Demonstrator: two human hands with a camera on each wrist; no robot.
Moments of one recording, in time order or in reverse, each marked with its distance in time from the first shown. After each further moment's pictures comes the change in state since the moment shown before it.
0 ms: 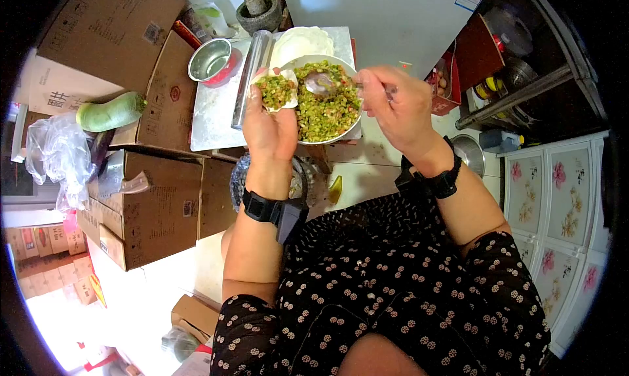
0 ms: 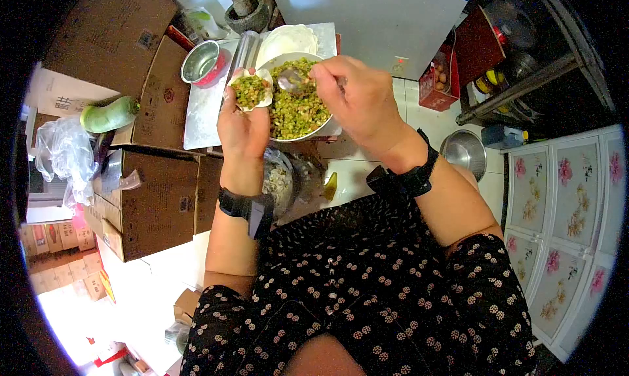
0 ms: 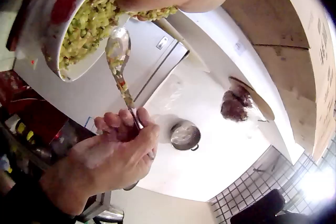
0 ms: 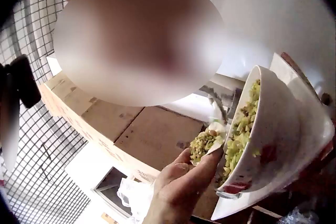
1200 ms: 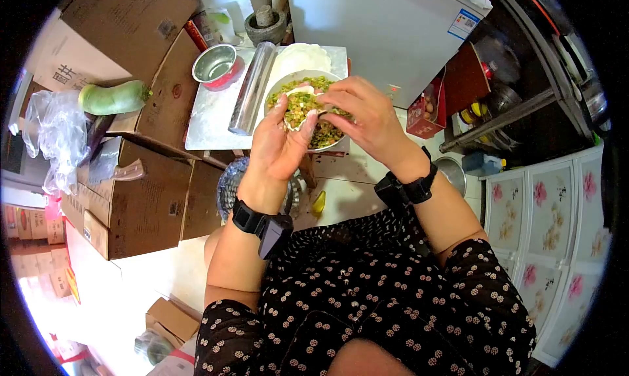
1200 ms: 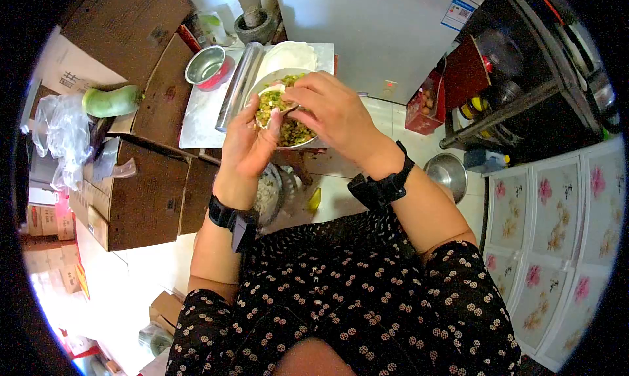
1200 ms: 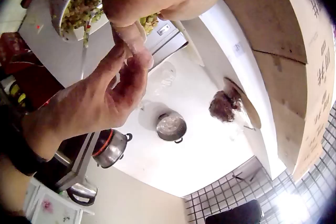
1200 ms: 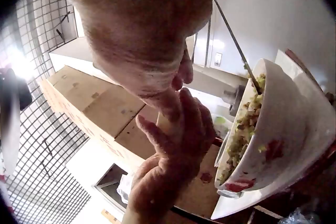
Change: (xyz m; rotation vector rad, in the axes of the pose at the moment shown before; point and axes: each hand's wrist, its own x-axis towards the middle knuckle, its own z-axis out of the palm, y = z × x) left_hand -0.028 0.015 0.004 -0.255 -0.261 -0.504; right_hand 0.012 -0.006 0.007 -0.172 -0.206 -0.381
